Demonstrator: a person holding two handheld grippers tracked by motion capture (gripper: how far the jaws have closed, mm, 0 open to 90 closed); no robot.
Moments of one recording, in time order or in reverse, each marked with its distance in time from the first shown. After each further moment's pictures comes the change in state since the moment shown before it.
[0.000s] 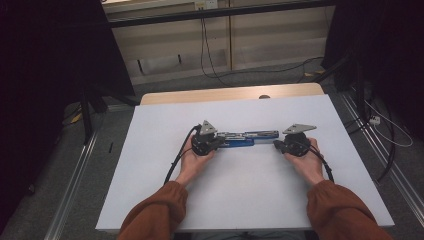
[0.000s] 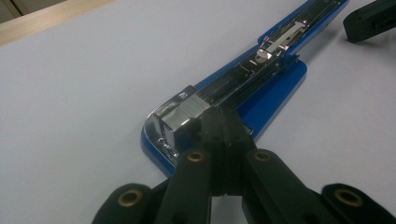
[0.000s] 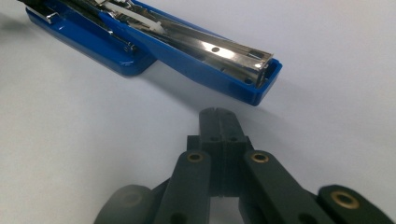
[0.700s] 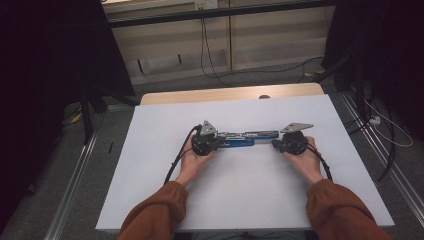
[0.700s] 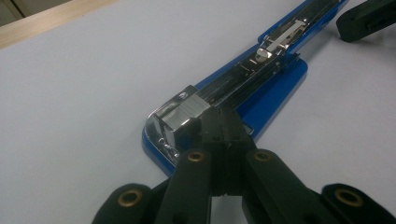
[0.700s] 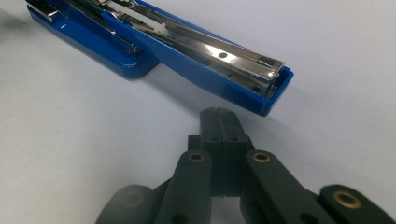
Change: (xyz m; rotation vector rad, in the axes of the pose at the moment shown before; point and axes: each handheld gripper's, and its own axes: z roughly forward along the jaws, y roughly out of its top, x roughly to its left) left arm 0.000 0.000 0.000 0.003 0.000 -0.002; right arm 0.000 0.004 0.006 0.009 0.017 -0.018
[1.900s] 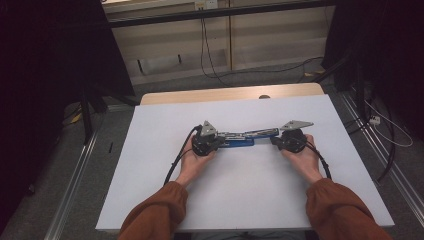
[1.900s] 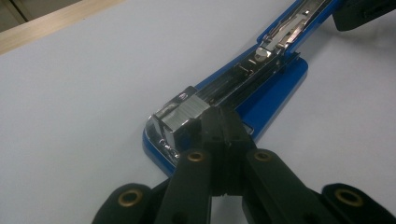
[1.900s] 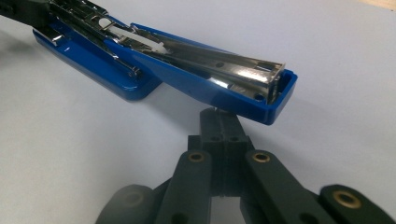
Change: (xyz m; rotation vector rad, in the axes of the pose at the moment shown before) left arm -0.001 -0.001 0.000 -0.007 0.006 0.016; right arm 0.000 0.006 0.001 -0.046 -0.001 0.020
